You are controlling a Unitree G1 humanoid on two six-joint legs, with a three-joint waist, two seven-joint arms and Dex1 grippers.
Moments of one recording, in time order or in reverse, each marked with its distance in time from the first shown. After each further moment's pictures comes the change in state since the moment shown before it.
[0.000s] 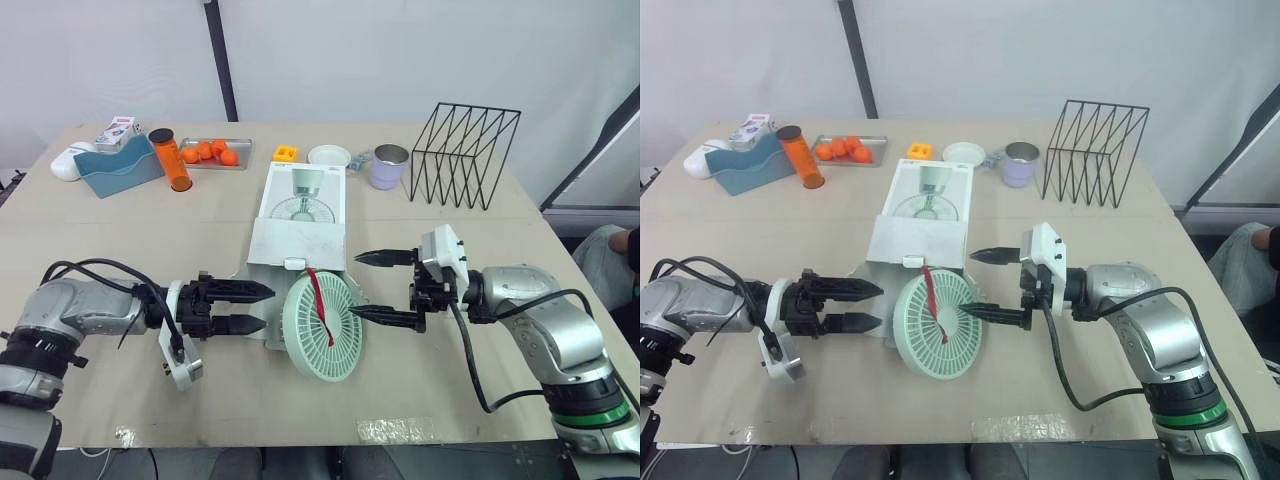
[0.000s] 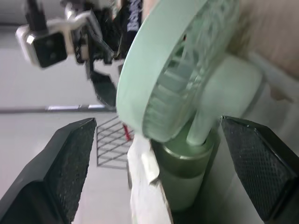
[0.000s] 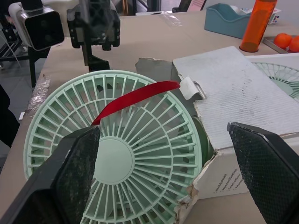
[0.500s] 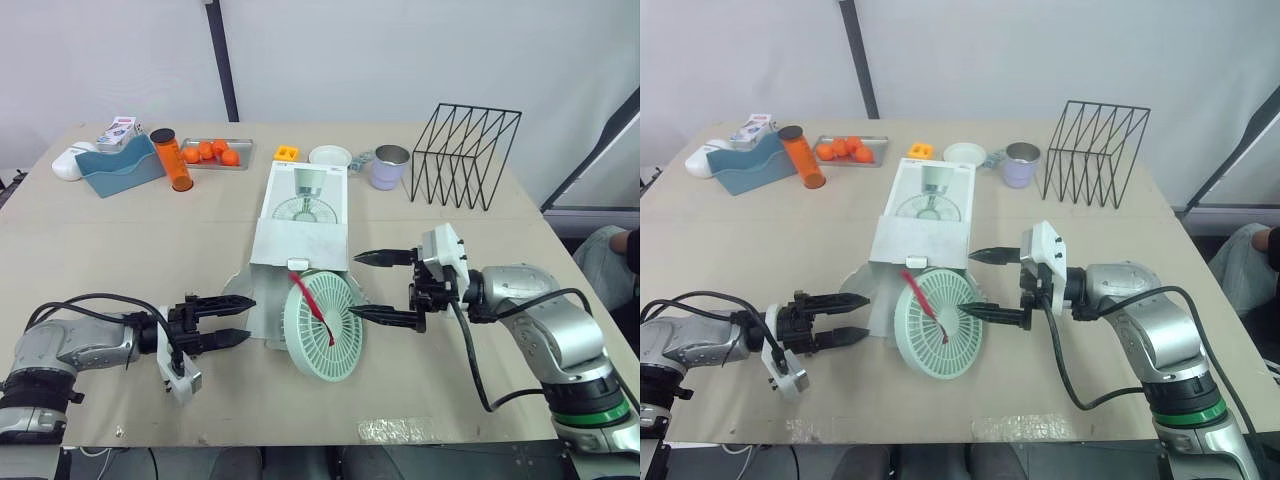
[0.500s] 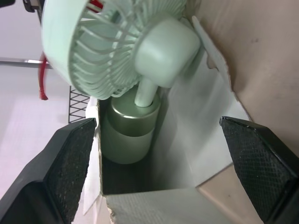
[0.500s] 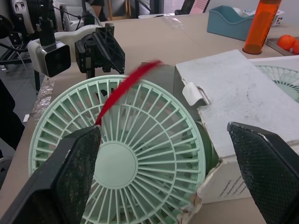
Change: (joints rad) left arm 0.187 -0.116 0.255 0.040 0.235 0.005 0.038; right arm -0.004 0.000 0.000 -0.001 0.015 0.011 0.001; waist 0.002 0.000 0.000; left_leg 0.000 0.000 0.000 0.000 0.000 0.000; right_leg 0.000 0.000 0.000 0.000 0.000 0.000
